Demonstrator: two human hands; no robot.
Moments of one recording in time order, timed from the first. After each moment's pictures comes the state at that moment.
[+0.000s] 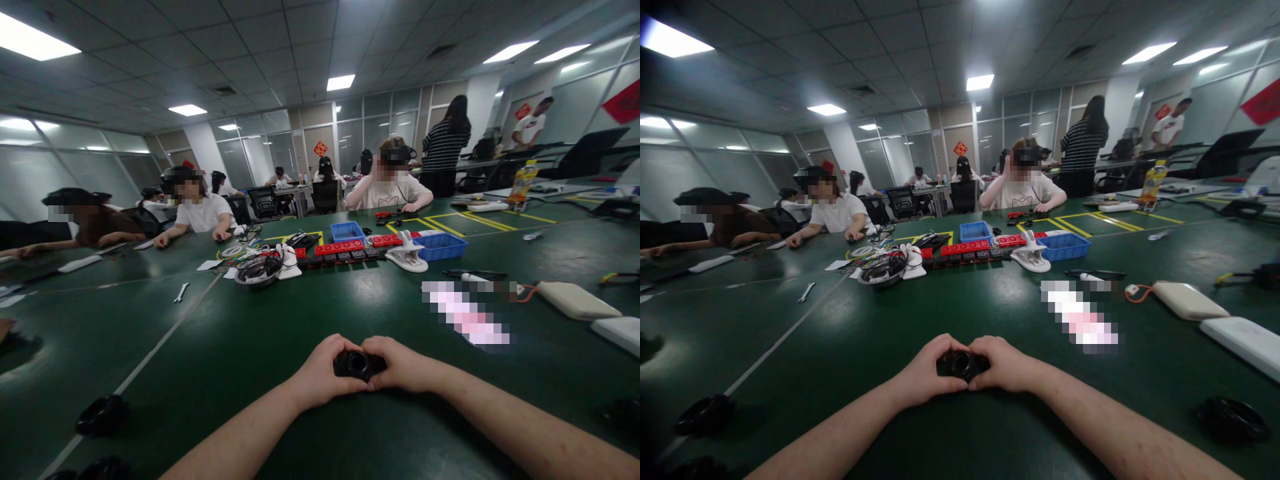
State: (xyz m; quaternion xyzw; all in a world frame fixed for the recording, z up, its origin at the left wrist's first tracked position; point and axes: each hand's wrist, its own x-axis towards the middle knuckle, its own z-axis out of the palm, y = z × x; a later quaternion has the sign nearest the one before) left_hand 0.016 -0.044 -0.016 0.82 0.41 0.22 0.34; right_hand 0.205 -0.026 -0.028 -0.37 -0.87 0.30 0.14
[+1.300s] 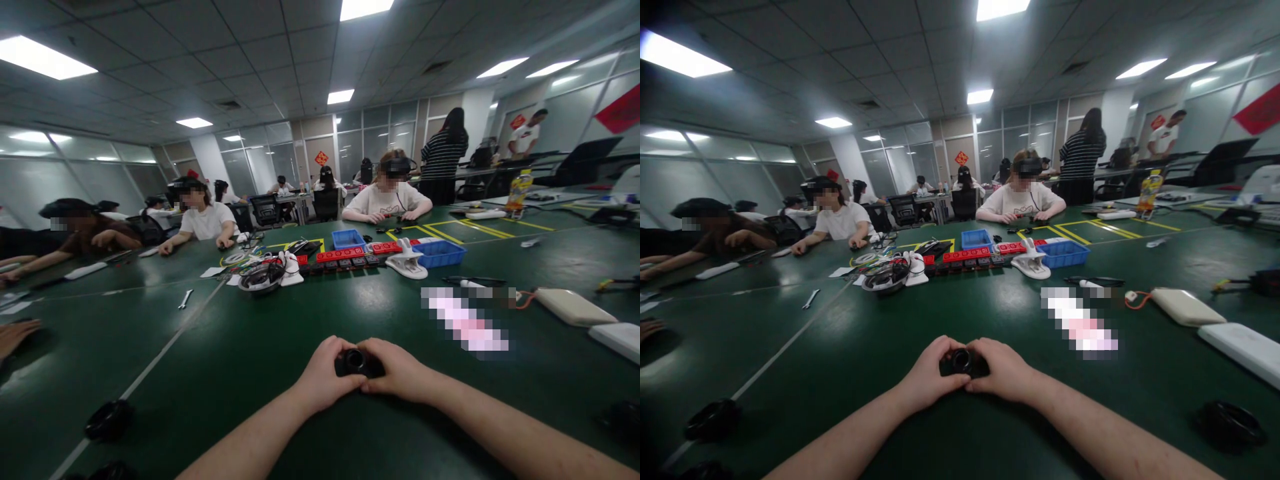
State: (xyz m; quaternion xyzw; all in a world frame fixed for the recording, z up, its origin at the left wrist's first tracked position) left_hand 0.019 -0.046 -0.021 0.79 0.45 0.27 0.30; right_hand 0.198 -0.037 -0.028 -0.43 -0.85 0.23 0.18
